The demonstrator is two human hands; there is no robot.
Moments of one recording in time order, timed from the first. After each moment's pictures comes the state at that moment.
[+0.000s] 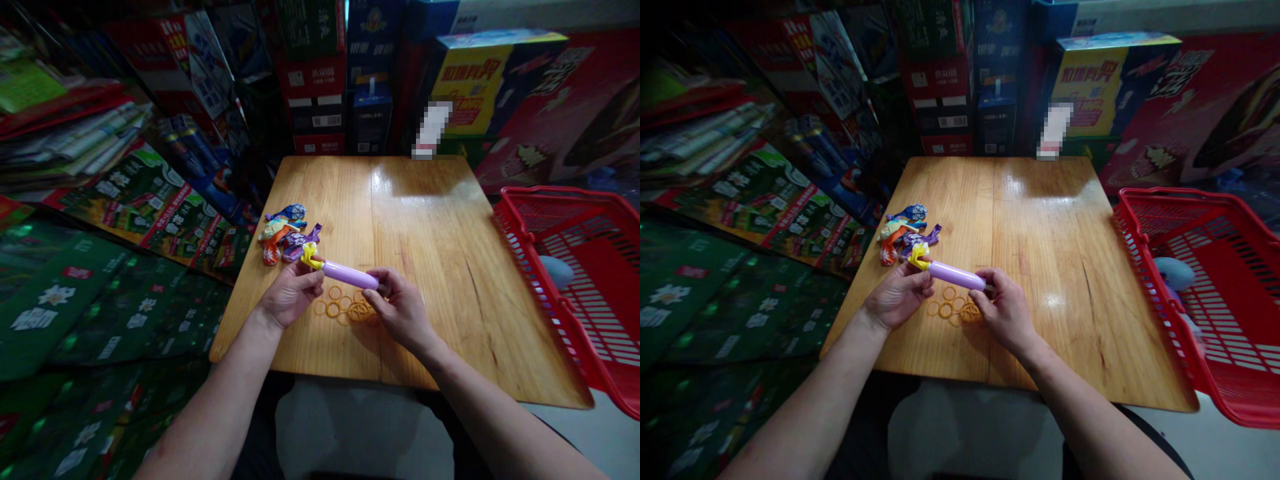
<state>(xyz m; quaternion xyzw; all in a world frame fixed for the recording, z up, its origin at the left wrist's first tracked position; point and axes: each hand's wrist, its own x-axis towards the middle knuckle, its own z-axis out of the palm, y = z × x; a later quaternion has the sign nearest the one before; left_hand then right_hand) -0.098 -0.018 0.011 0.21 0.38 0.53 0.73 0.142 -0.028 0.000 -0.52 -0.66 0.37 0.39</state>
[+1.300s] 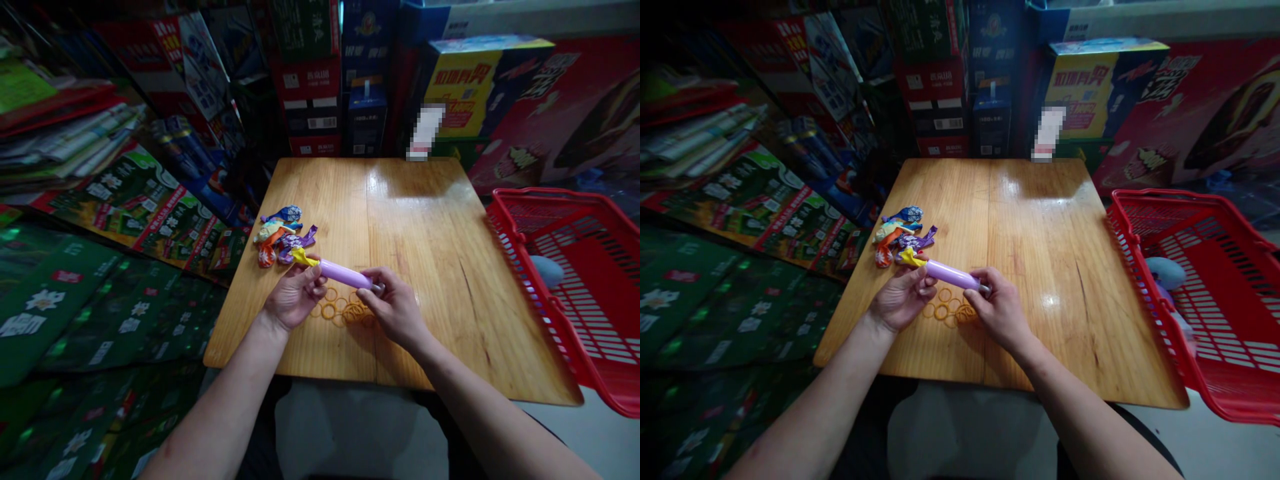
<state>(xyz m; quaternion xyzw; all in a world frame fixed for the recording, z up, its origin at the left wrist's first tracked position) -0.083 -0.016 0.007 0.14 0.31 0.56 0.75 0.140 -0.023 -0.004 -0.50 -0.62 0.44 0.41</state>
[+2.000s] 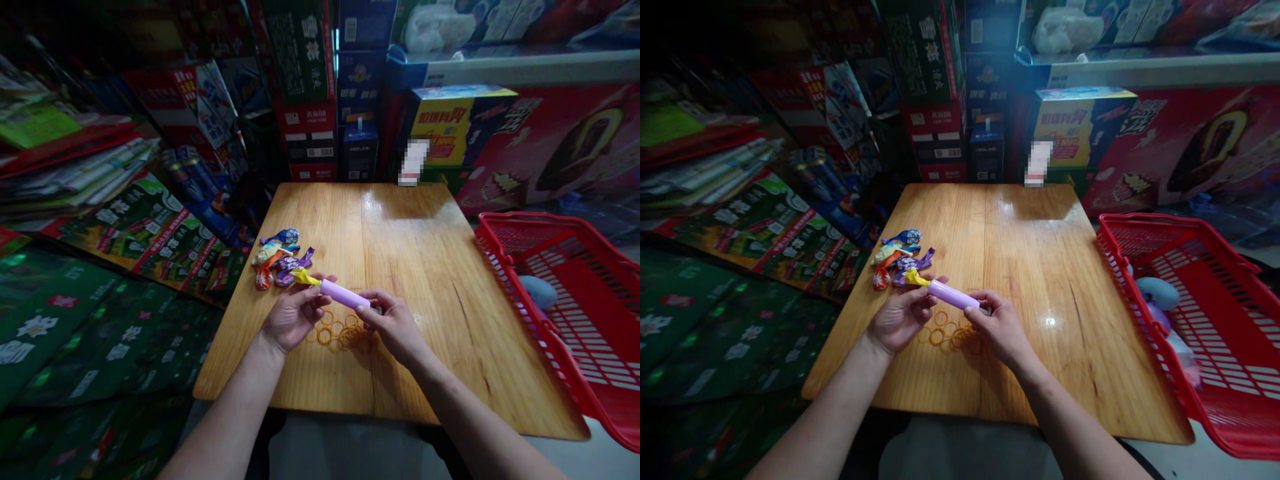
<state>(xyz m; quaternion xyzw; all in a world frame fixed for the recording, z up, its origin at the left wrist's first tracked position) -0.079 -0.010 0.019 0.14 0.36 0.53 0.75 0.147 -0.013 0.003 -0.49 -0.49 0.61 0.39</state>
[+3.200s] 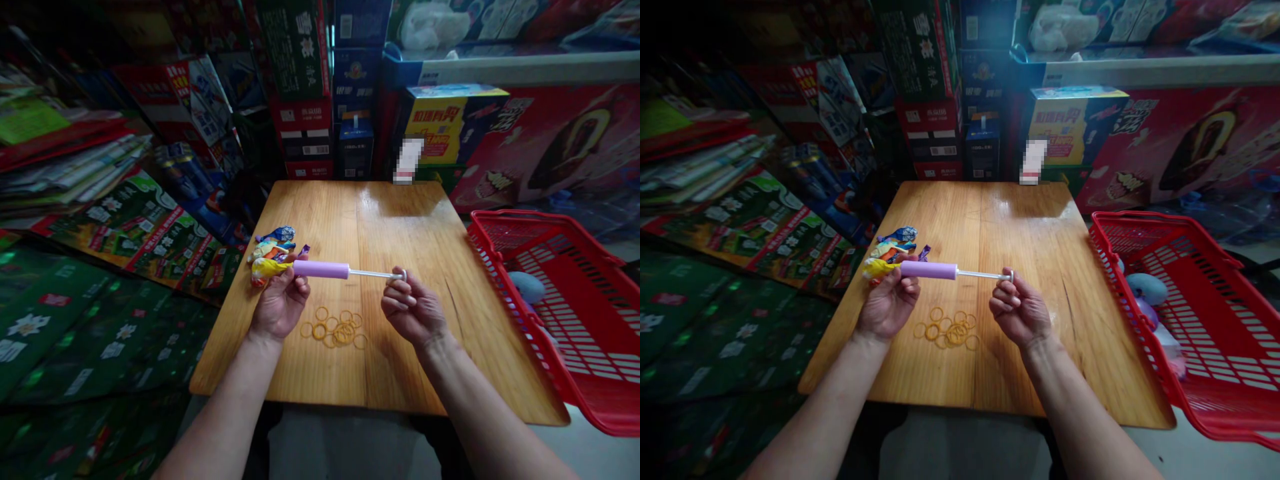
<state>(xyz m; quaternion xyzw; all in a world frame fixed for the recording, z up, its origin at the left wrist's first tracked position) -0.074 0.000 0.026 0.13 0.29 0.66 0.68 0.182 0.007 0.022 -0.30 -0.21 0.76 0.53</state>
